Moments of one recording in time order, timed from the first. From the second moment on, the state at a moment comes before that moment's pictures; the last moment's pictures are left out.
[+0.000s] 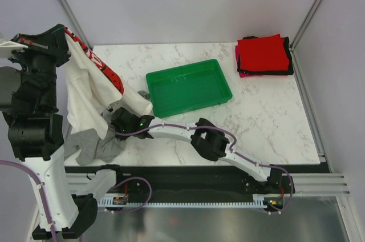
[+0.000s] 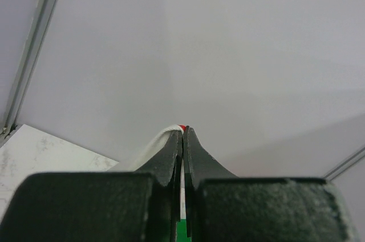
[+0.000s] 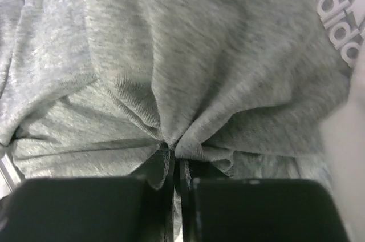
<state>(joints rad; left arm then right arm) 0.03 0.98 1.83 -0.51 -0.12 -0.58 1.22 2.66 2.31 -0.31 0.05 0.50</state>
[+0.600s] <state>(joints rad) 0.02 1.10 1.84 -0.49 -0.13 -0.52 1.19 1.63 1.51 -0.52 0.34 0.42</state>
